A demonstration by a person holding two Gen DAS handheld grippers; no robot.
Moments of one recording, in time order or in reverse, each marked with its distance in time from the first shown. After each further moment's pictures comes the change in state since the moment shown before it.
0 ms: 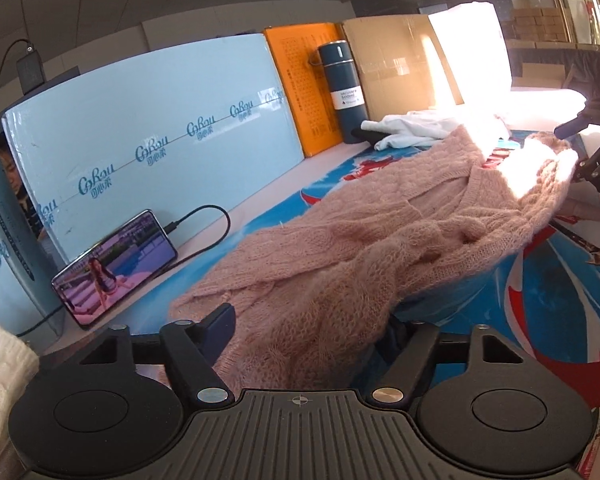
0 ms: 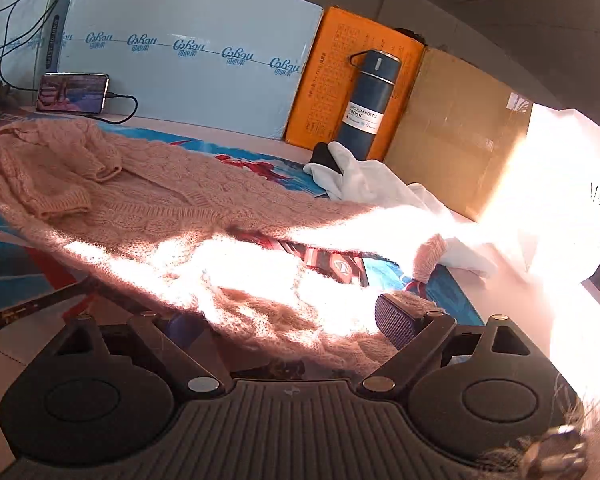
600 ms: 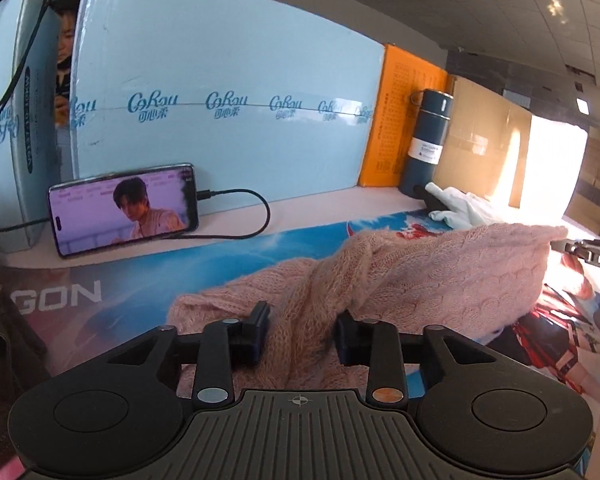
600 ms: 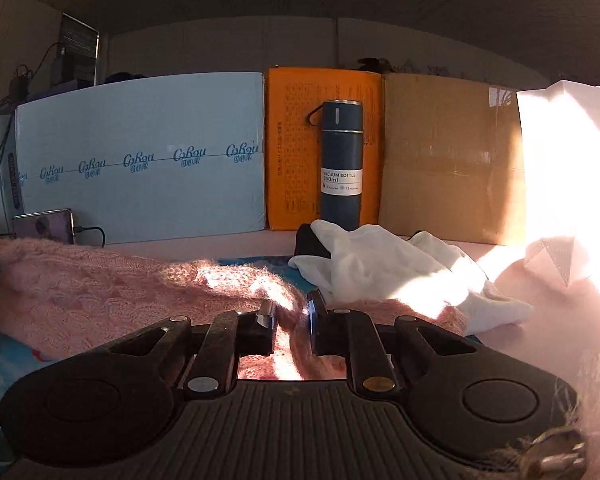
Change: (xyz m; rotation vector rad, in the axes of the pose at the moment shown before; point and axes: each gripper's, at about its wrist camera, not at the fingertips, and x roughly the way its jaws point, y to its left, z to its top) left arm 0.041 0.071 0.014 -0.542 -0.003 -0.025; right arm 0.055 -0.051 0.055 0.277 -0.176 0.045
